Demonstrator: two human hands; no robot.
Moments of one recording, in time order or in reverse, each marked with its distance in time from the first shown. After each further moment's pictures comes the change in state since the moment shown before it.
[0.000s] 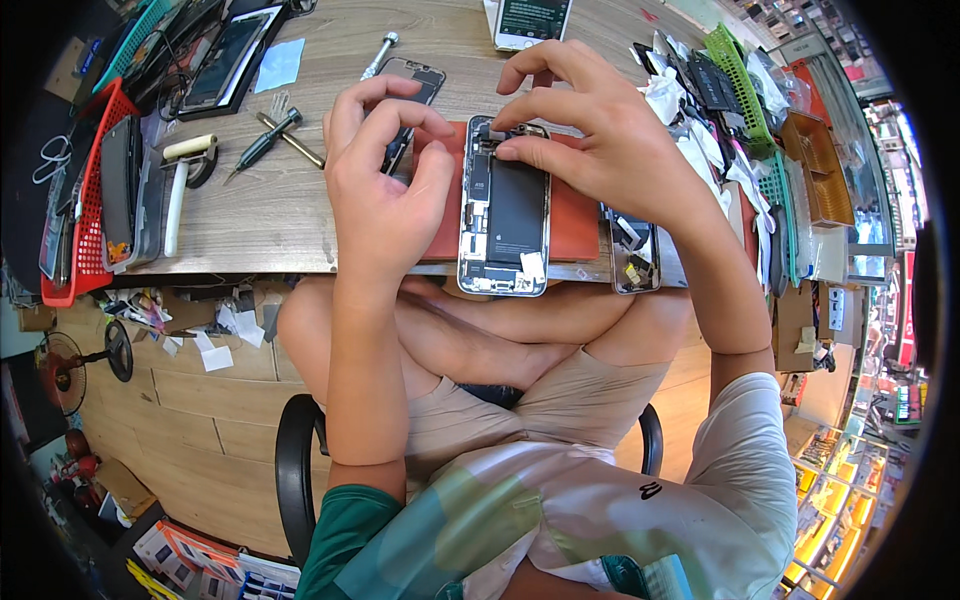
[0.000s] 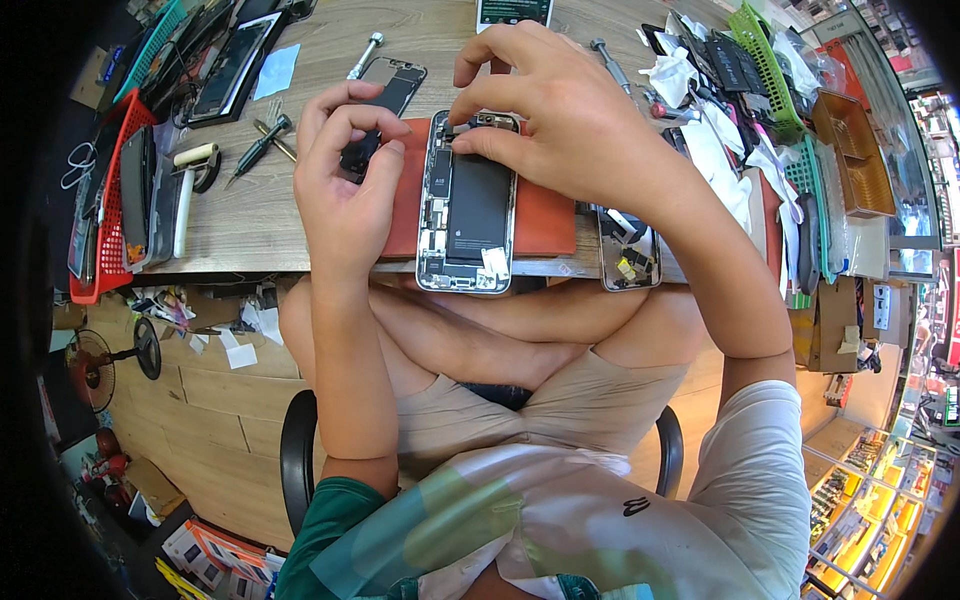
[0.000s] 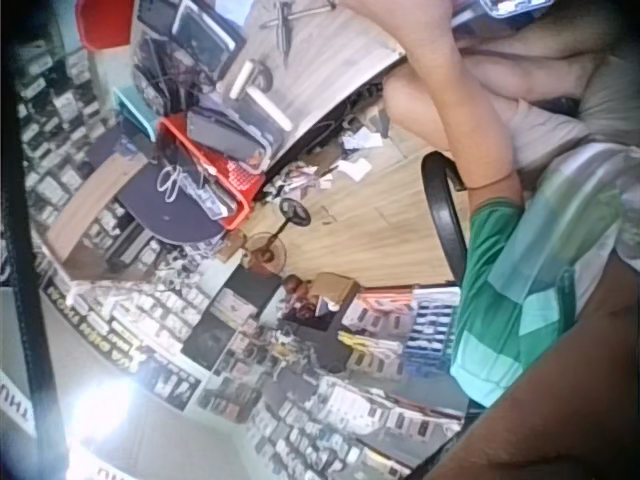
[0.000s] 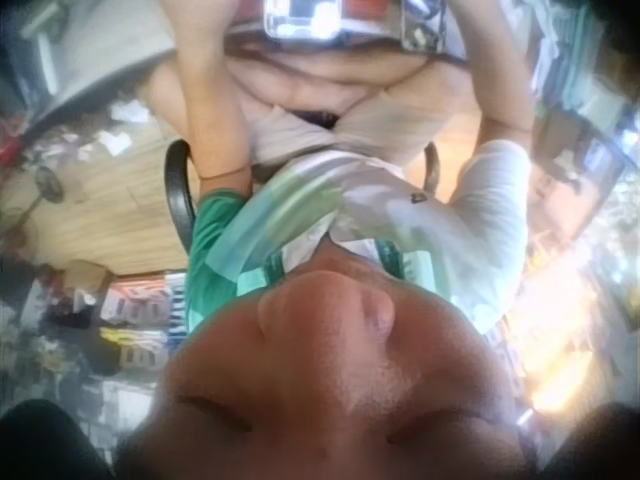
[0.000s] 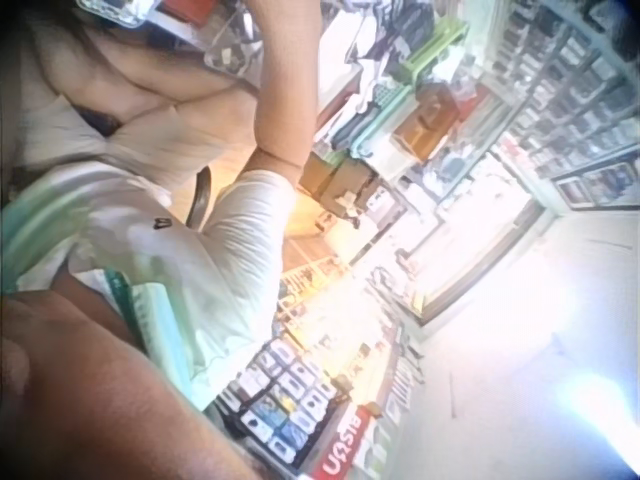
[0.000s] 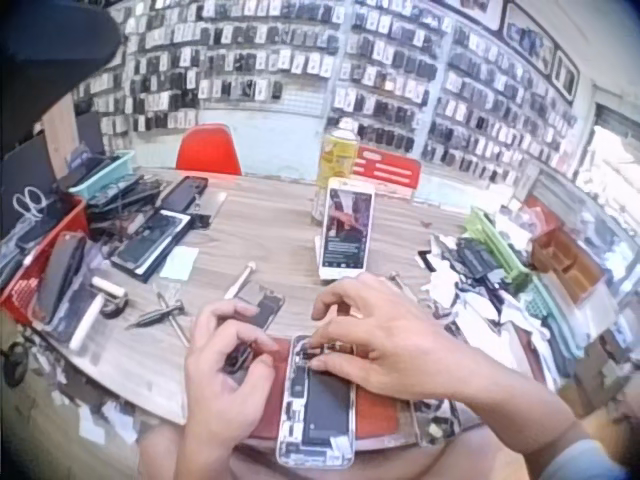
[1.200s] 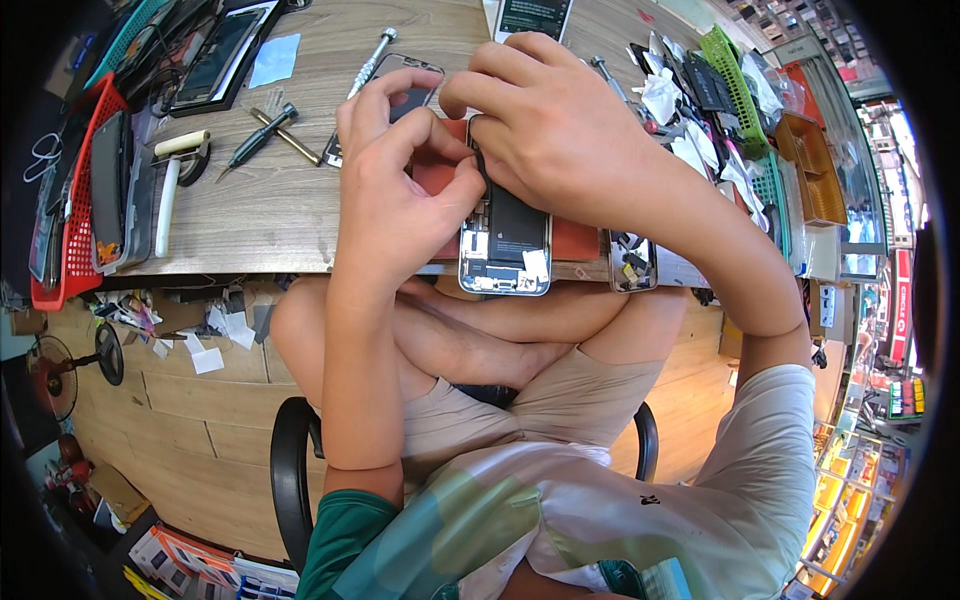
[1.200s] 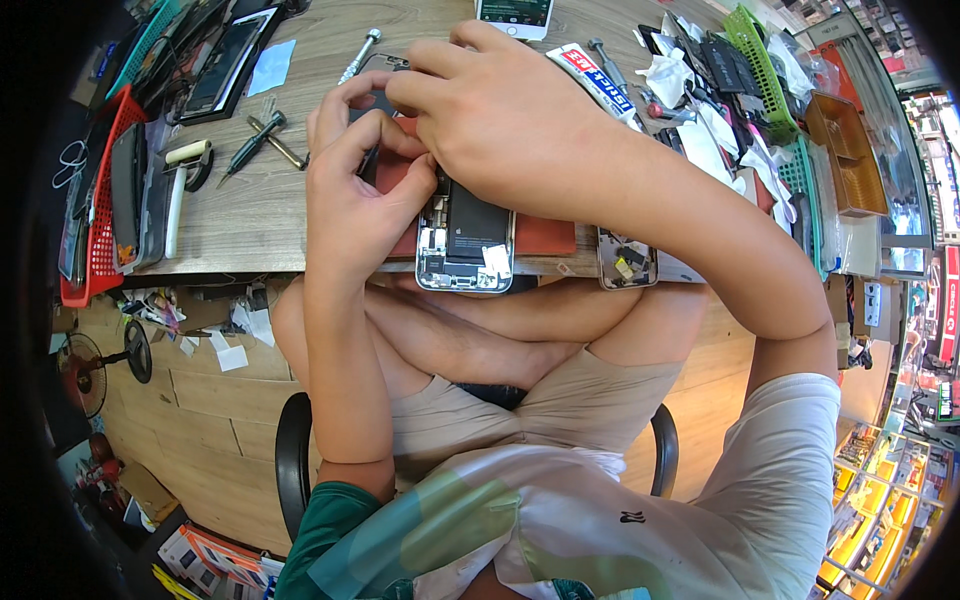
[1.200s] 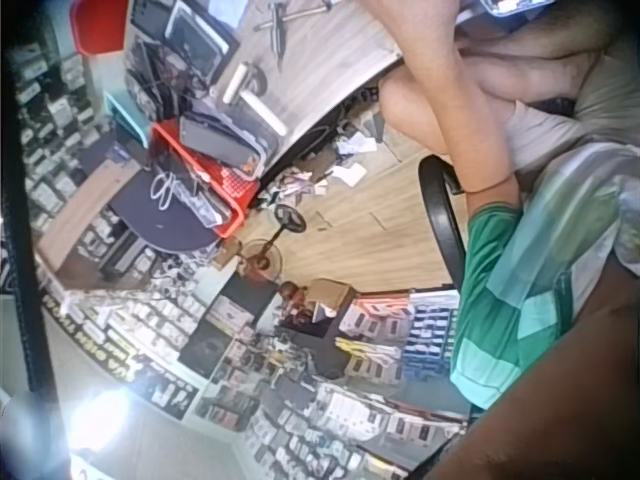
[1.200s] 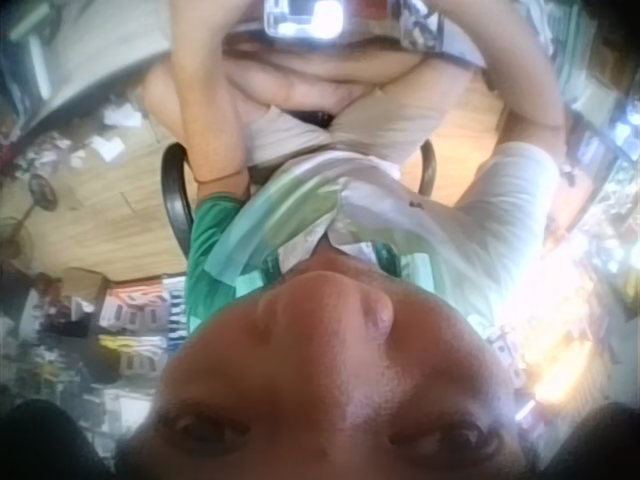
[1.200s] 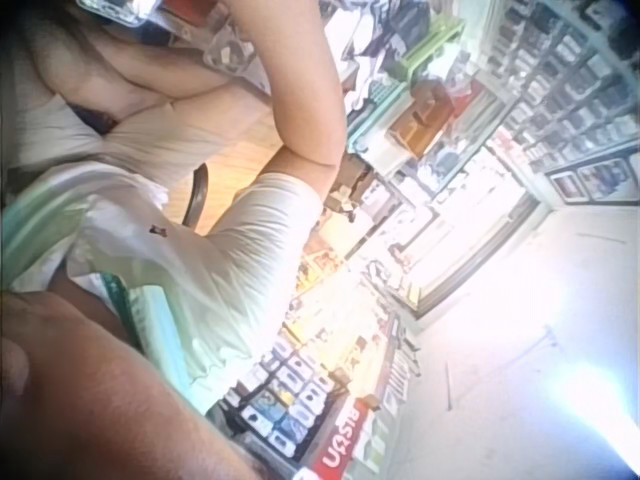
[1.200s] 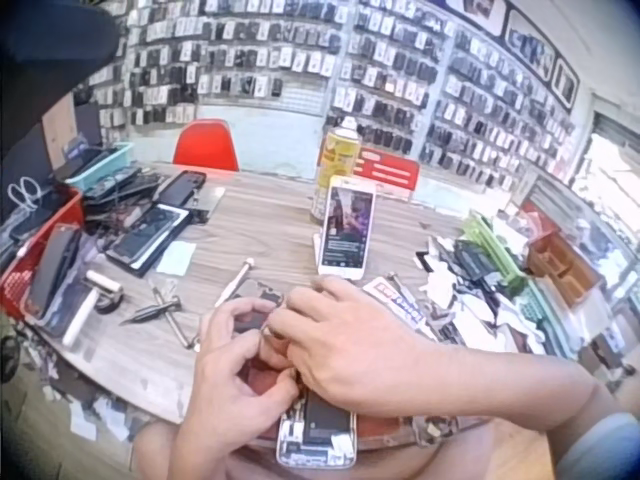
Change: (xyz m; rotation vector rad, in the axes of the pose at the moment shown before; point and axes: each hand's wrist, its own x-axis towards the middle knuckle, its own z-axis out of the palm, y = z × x) left_hand 0.000 0.003 0.000 0.074 -0.148 0.048; right_hand 0.031 -0.012 0.015 -0.459 -0.125 -0.407
